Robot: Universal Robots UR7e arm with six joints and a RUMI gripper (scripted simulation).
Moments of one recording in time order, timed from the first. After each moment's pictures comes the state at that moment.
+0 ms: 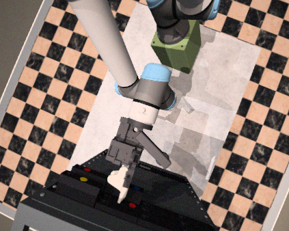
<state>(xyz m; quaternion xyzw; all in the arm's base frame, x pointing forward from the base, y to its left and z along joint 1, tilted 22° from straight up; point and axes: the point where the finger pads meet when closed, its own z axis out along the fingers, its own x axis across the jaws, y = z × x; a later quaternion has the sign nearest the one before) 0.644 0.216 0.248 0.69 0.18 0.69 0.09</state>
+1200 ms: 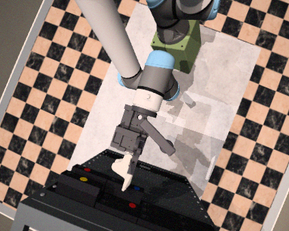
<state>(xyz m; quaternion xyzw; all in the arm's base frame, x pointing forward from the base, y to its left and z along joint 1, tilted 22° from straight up) 0.609 0.212 0.248 0.69 0.18 0.69 0.09</state>
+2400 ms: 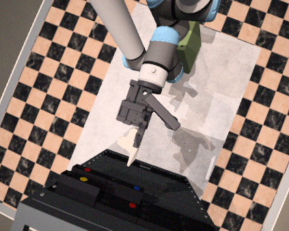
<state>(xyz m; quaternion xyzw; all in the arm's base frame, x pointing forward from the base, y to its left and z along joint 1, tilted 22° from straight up) 0.545 0.196 0.250 0.69 0.18 0.69 0.09</state>
